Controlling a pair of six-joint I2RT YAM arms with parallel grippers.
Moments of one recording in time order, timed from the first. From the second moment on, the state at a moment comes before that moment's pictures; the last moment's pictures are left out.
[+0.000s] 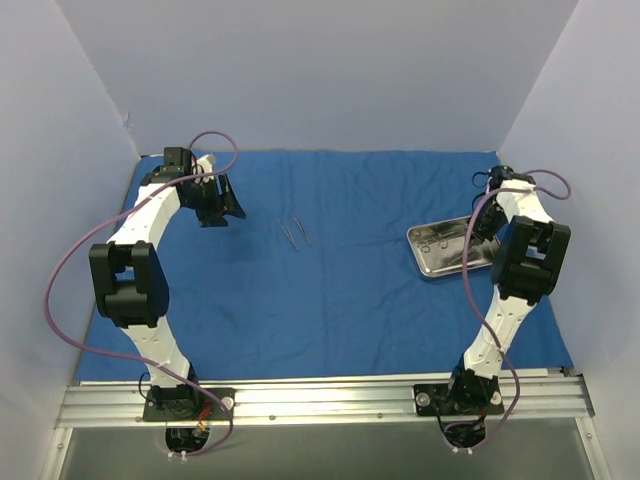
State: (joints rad) left arm -0.01 1.88 1.58 -0.77 0.41 -0.30; right arm -0.27 2.10 1.61 -0.95 0.08 0.57
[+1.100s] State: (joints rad) left arm -0.38 1.65 1.19 0.49 1.00 -1.09; right arm 0.37 1.64 1.50 -0.23 -0.89 0.72
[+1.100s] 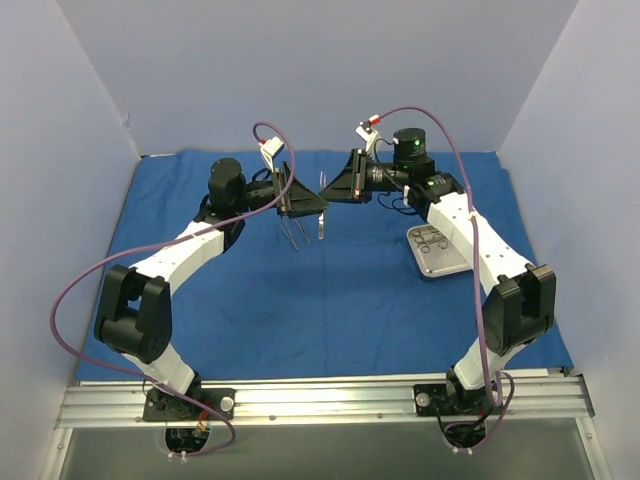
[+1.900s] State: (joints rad) left arm -0.39 1.64 1.11 0.72 1.03 -1.27; right arm 0.38 1.64 1.48 -0.12 -0.94 0.83
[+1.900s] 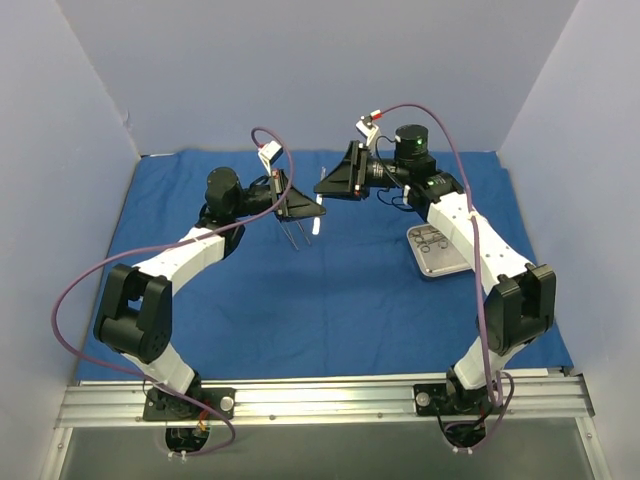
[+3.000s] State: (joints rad) left arm -0.45 1.87 1.41 -0.61 -0.16 -0.84; right arm 0.12 1.72 1.69 -0.96 -0.33 0.55
